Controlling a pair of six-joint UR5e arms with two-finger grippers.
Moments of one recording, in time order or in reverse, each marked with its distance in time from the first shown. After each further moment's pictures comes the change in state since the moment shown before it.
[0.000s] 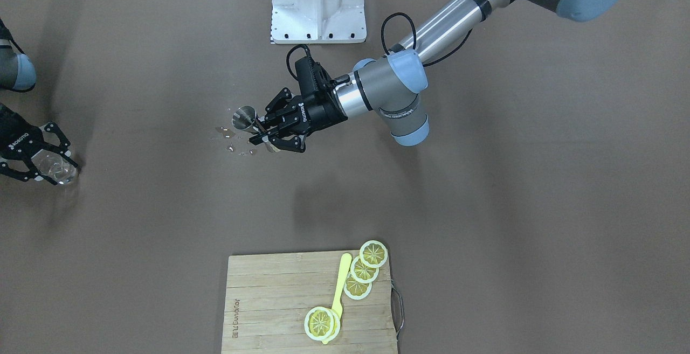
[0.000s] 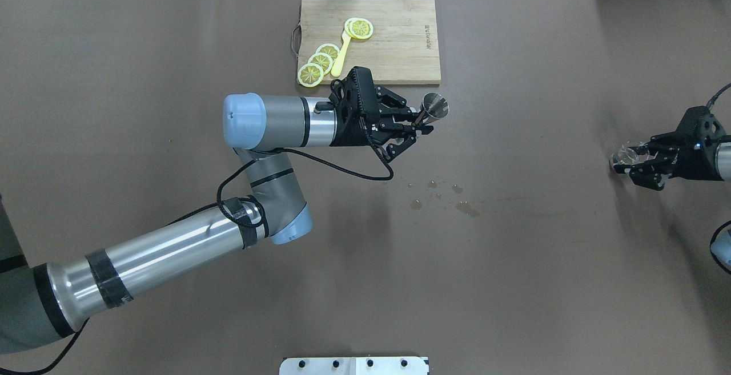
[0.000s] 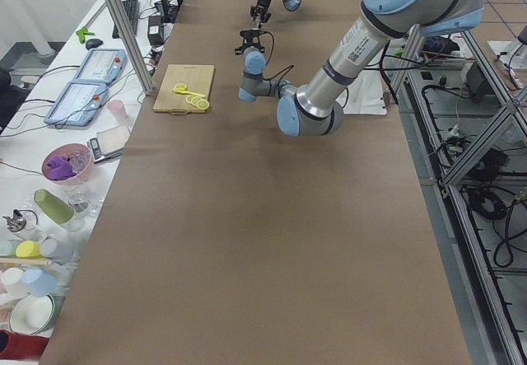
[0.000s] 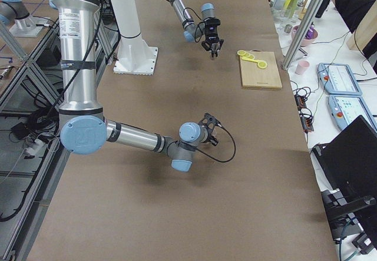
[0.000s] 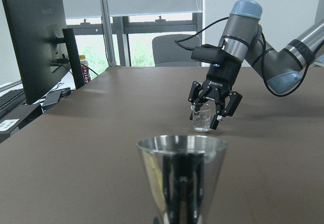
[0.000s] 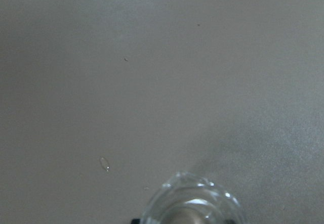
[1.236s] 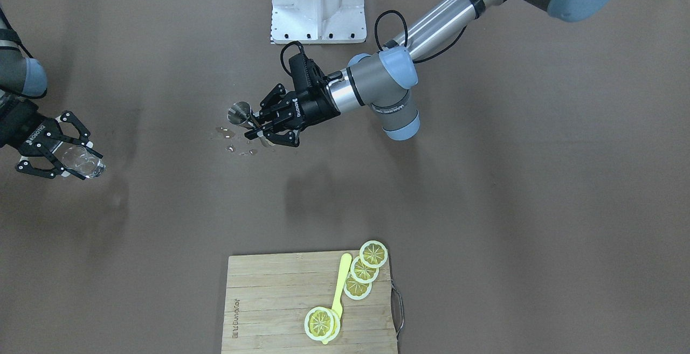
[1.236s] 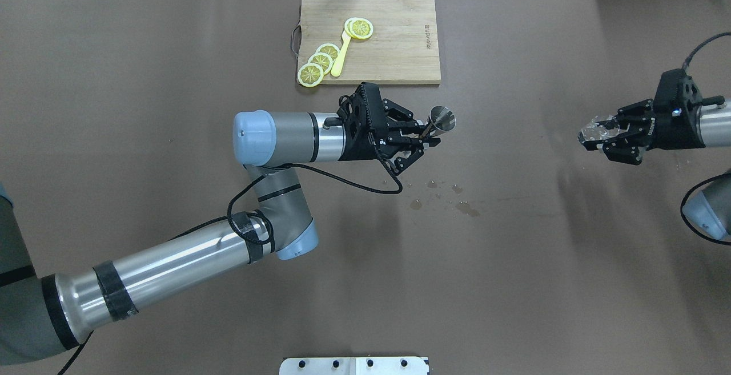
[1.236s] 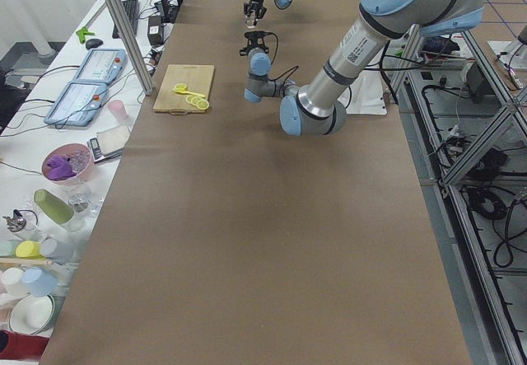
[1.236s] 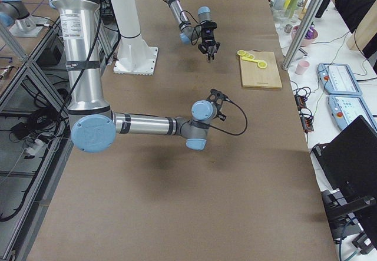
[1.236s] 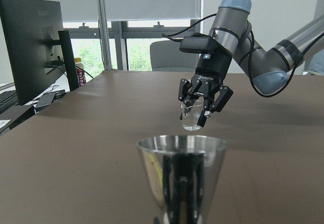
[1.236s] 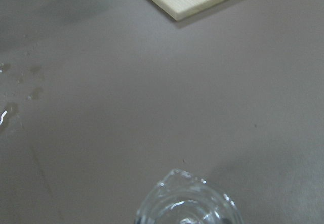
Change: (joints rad) left arm 0.047 -0.010 0.017 -0.003 0.049 -0.001; right arm 0.046 0.097 0.203 -0.171 0.169 -0.029
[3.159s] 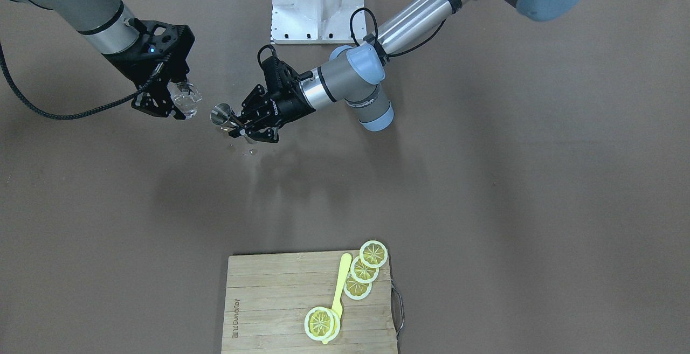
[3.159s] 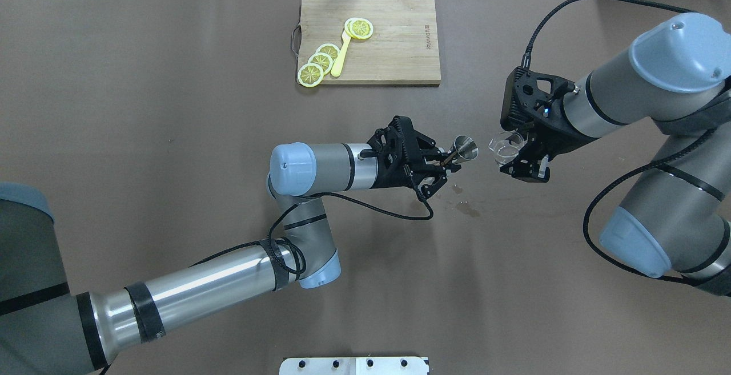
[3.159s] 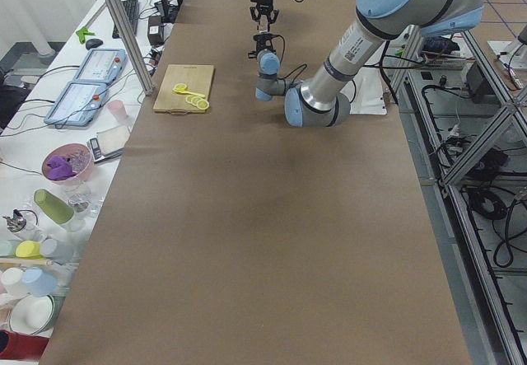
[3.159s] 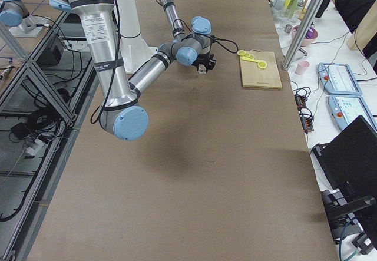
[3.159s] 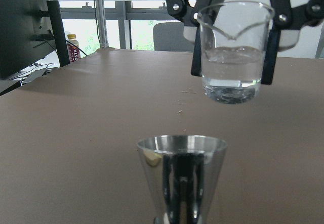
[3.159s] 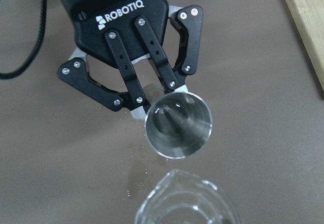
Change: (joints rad) left arm 0.073 -0.067 0.109 0.019 0.072 0.026; right arm -0.234 0.188 0.630 -1.306 -0.165 -0.491
